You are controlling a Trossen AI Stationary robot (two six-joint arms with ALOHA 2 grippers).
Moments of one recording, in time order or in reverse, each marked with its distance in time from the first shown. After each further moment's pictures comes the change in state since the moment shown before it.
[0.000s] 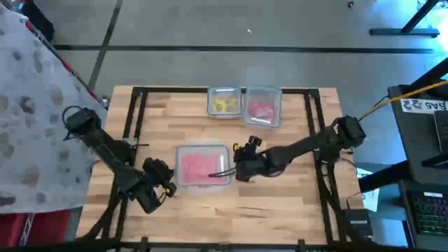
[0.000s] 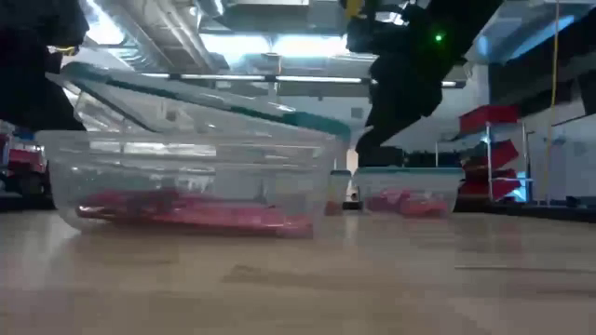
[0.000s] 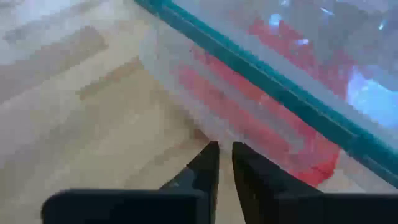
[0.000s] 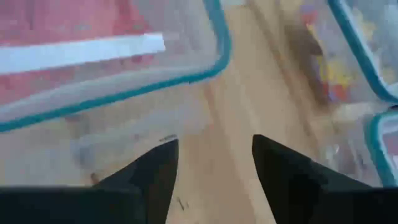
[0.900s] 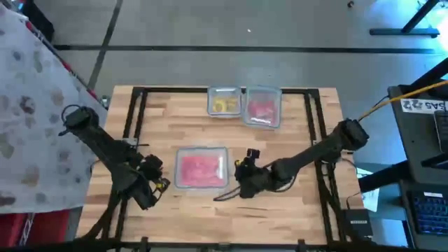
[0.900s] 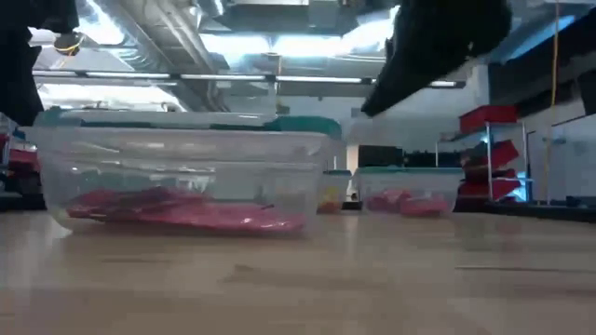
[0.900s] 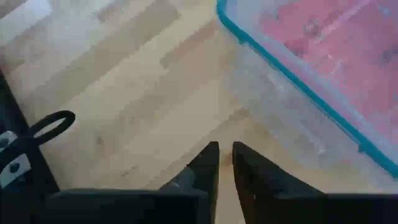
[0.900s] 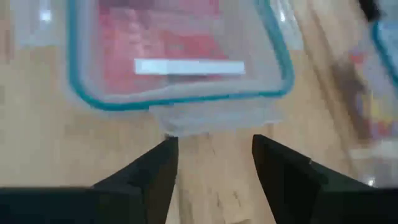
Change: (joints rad) left arm -0.002 -0.034 0.127 -0.412 0.210 -0.089; right arm 0.139 -0.005 0.115 -0.066 0.028 -0.032
